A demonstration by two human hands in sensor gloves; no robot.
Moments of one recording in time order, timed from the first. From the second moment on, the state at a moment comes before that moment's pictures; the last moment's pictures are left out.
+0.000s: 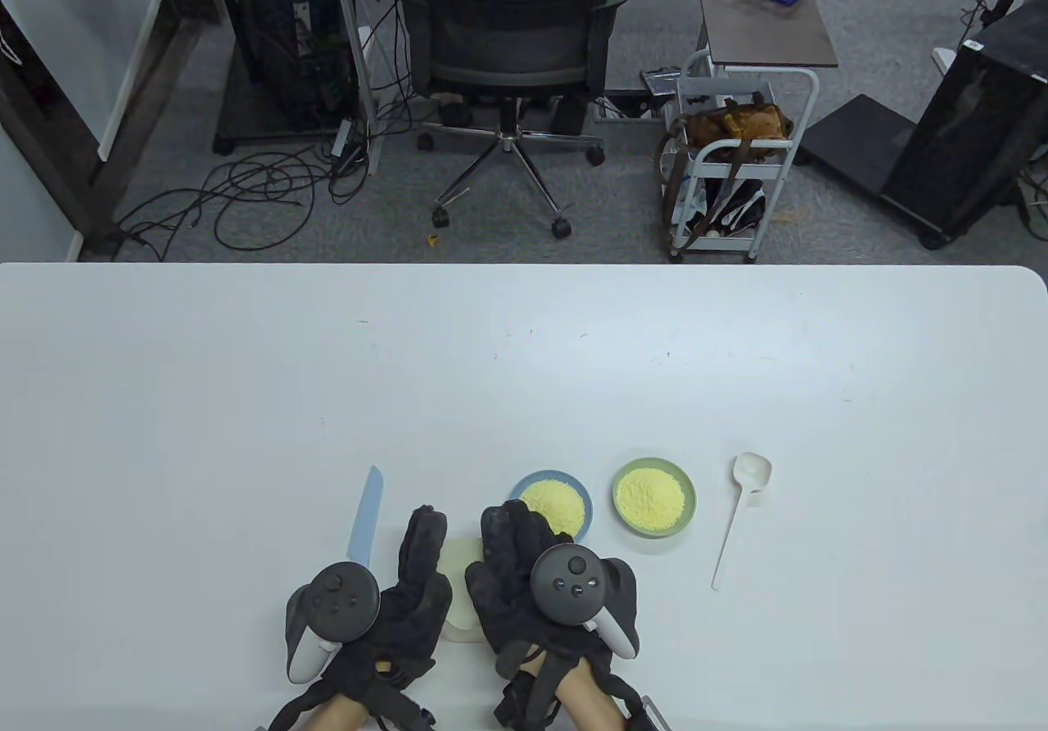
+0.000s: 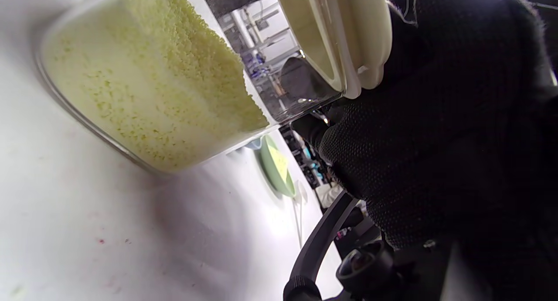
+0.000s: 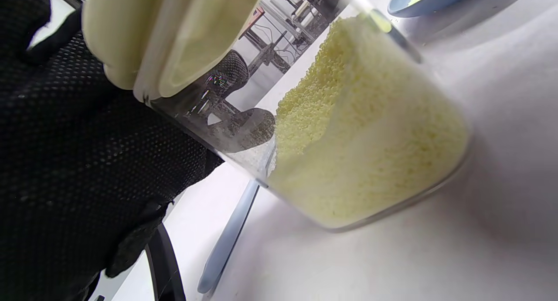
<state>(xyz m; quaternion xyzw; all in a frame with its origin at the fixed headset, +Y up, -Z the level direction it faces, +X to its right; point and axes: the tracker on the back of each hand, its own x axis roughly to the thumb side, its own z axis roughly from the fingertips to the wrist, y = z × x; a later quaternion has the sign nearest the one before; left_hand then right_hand) -0.184 -0.770 -0.210 -0.13 -0.18 0.49 0.84 0.010 -0.747 -0.223 0.17 0.10 0.87 0.45</state>
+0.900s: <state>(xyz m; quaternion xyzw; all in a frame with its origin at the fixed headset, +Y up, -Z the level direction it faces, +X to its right) -0.186 -0.777 -0.213 -0.16 -0.18 0.49 0.84 0.009 -0.757 -0.227 0.16 0.11 0.88 0.43</state>
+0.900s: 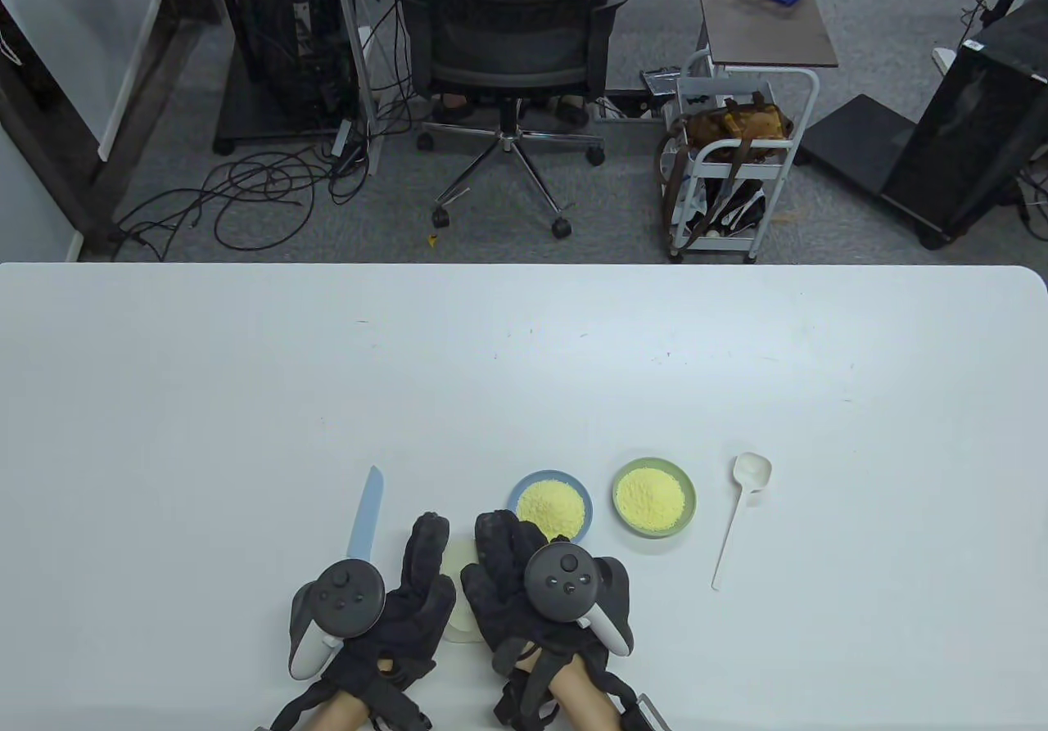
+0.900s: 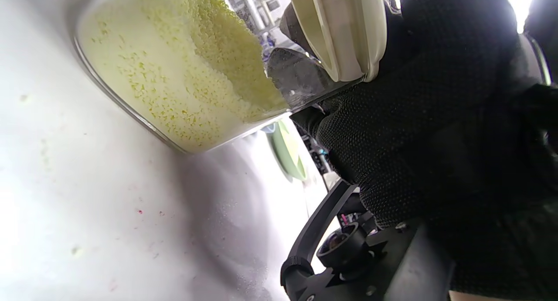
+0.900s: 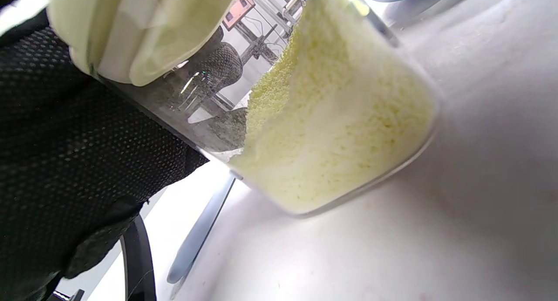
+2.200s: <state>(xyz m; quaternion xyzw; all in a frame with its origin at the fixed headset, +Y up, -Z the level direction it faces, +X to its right) -0.226 -0.754 -0.214 -0.08 -0.06 0.20 0.97 0.035 -0.721 -0.215 0.13 -0.02 0.97 0.20</state>
